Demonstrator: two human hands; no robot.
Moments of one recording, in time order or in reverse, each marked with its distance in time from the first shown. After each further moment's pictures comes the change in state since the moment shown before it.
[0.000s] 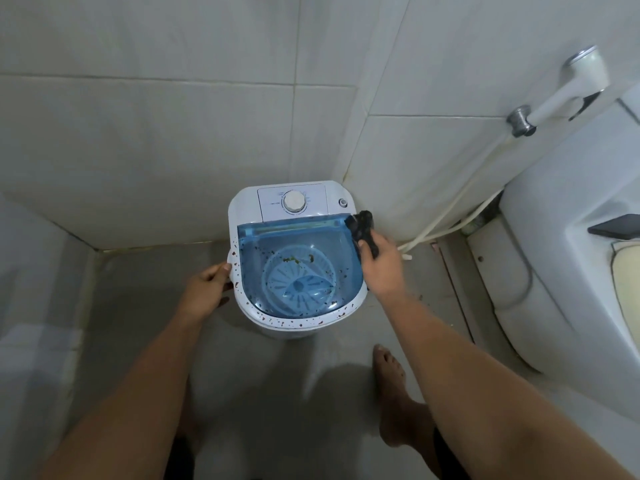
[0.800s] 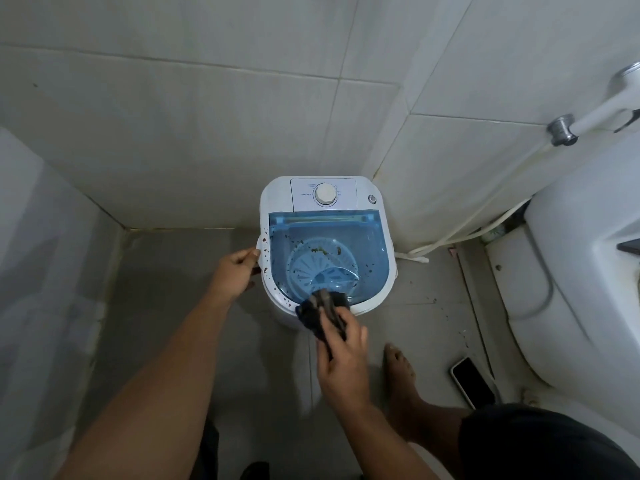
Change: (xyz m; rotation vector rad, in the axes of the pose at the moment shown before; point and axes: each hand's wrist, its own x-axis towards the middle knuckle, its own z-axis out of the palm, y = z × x) left_hand 0.005 -0.002 -0.002 -0.066 -0.019 -0.015; right_hand -0.199 -0.014 0.069 -0.134 -0.039 -0.318
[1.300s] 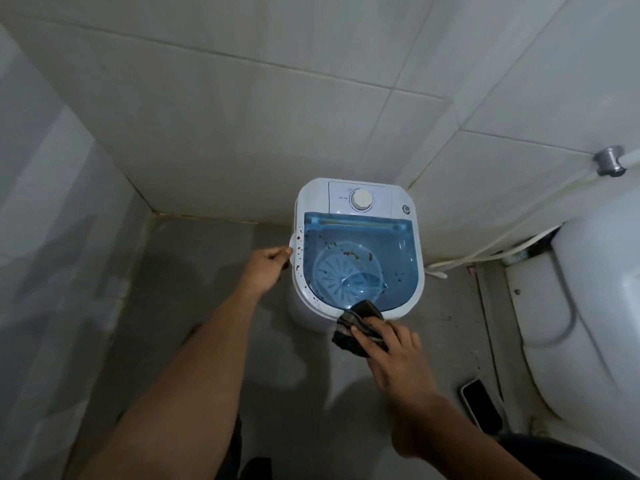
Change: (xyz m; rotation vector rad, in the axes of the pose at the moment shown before) left_hand 0.001 -0.002 -0.014 0.030 -0.064 0.022; right_hand 0.024 0.052 -0.053 -0.510 -0.296 -0.522
